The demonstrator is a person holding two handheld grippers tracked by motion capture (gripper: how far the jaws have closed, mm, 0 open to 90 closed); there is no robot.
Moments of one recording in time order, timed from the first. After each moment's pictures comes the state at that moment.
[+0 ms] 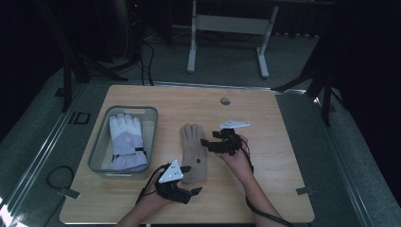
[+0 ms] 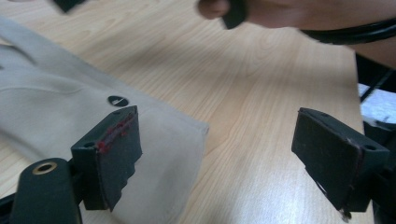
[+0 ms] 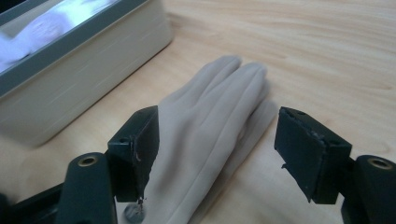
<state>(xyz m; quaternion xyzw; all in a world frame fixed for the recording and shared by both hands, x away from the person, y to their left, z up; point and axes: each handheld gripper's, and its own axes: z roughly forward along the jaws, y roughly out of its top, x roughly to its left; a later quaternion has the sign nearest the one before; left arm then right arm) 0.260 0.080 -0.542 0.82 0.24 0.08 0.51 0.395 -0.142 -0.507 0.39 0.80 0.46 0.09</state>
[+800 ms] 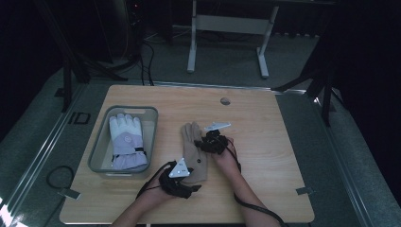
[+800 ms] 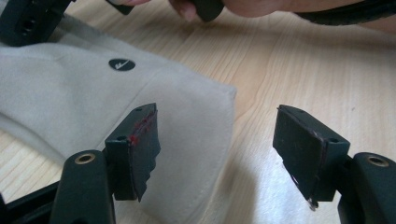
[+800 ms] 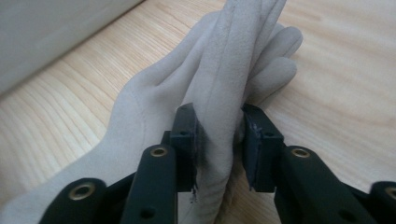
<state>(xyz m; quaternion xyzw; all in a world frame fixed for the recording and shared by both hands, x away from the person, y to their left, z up) 0.278 0.073 -0.557 0.87 0.23 0.09 0.43 0.412 -0.107 -0.551 0.35 0.84 0.40 0.10</state>
